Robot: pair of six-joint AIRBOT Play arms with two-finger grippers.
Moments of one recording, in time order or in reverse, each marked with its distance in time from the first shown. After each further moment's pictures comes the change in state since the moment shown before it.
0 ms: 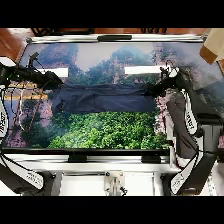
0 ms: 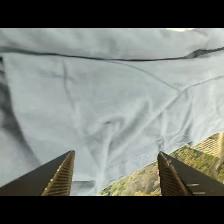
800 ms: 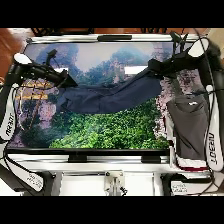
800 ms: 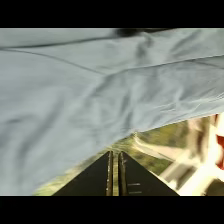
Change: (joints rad) left arm -0.182 0.027 -0.034 -0.143 -0.017 0.008; right arm 0.095 0.472 0.001 0.008 0.124 0.082
